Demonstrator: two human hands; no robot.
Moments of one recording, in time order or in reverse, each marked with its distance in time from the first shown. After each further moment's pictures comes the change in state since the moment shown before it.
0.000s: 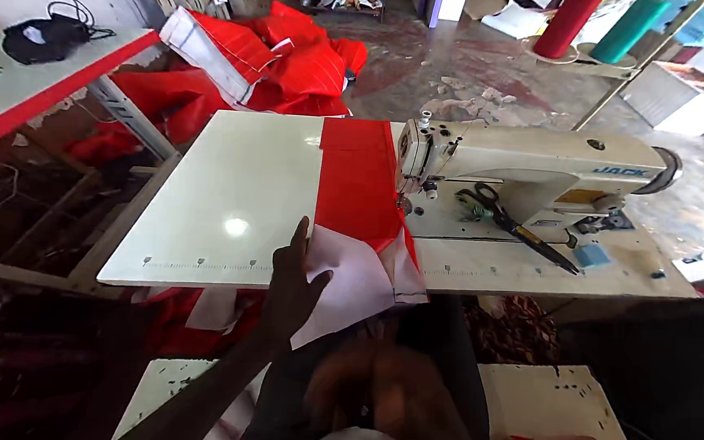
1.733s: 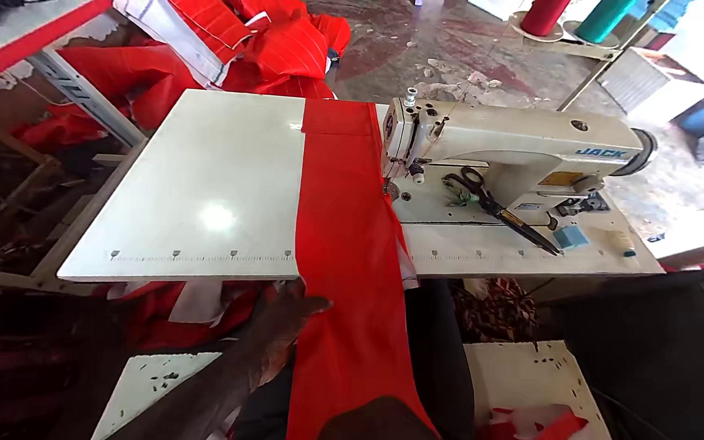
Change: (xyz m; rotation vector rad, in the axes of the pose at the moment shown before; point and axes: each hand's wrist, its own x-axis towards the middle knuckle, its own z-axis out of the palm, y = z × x) left_hand -0.037 0.044 -0.007 -0.655 -0.389 -0.780; right_hand -0.033 -0.006 0.002 -0.696 -0.348 0.308
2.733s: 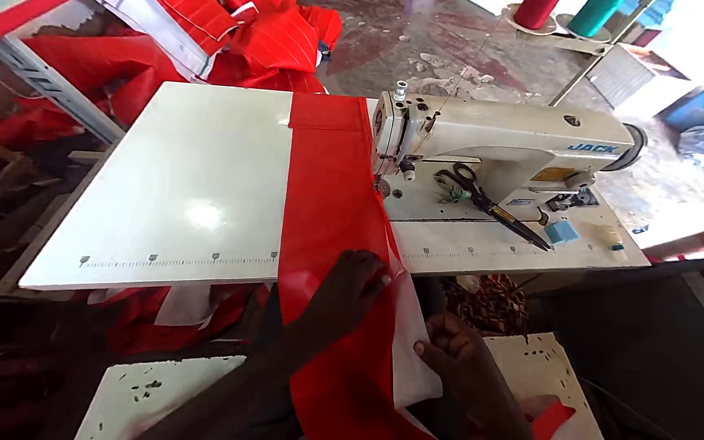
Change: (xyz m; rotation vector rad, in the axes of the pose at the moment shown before) left_hand 0.063 -0.008 0.065 0.901 -0.202 0.874; right_hand -0.059 0.106 -0.052 0.499 0.603 0.322
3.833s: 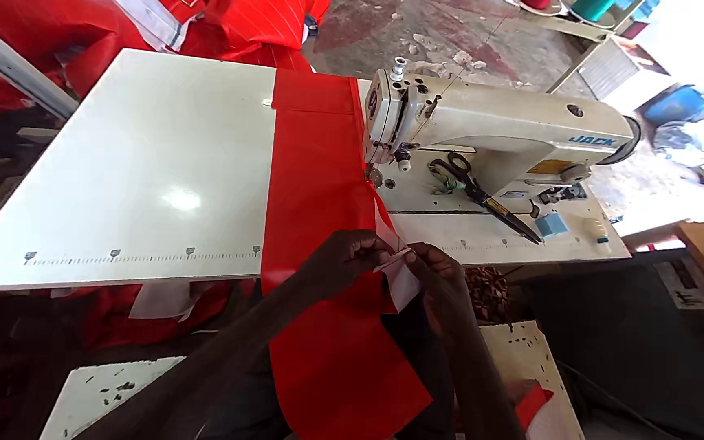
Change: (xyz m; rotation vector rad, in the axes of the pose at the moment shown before) left_hand 0.036 -0.004 -0.028 -0.502 -0.096 0.116; right_hand 0.089 -0.006 0.004 0.093 0.196 -0.154
